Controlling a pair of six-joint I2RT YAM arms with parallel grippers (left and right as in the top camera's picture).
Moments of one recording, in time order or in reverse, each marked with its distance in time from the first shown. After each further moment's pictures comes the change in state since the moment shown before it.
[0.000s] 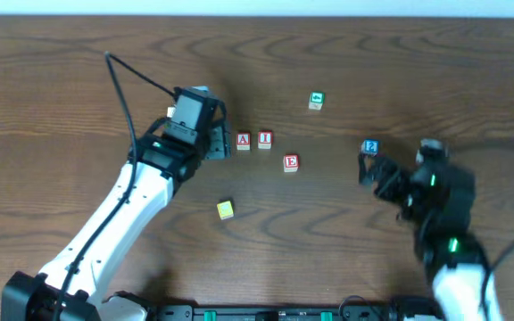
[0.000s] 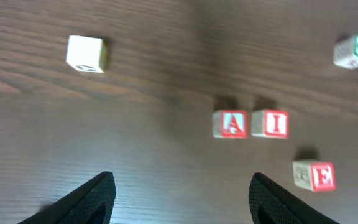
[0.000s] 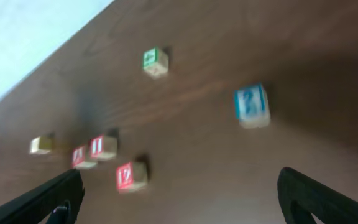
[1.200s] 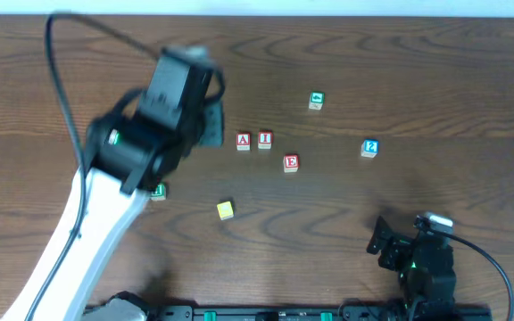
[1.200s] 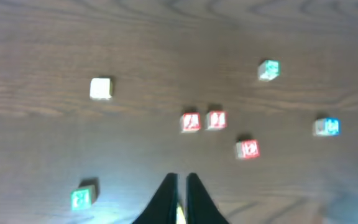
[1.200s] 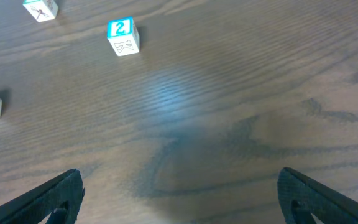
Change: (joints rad) left arm -0.091 -0.081 0.473 -0.497 -0.039 0.024; right arm 0.162 -0.990 -0.405 -0.529 0.505 -0.154
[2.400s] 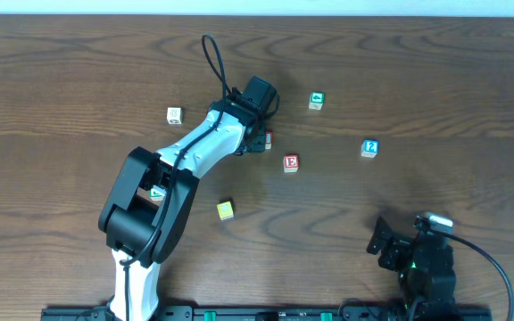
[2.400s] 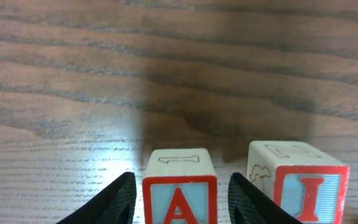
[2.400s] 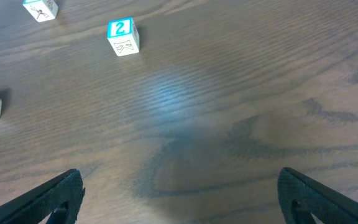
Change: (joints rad) left arm -0.049 0.698 -0.129 0.464 0.023 -0.057; right arm 0.000 0.000 0.000 -0.004 0.001 0.000
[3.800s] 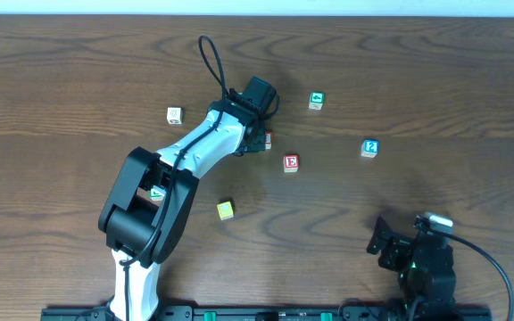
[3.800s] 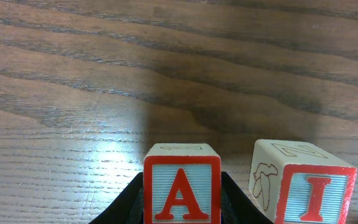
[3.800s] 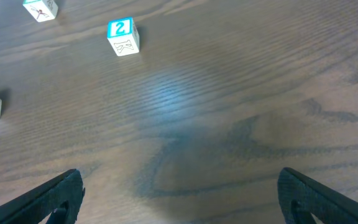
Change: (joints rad) left arm 0.000 0.000 0.000 -0.020 -0.003 -0.053; right arm 0.000 0.000 0.000 0.000 0.000 0.000
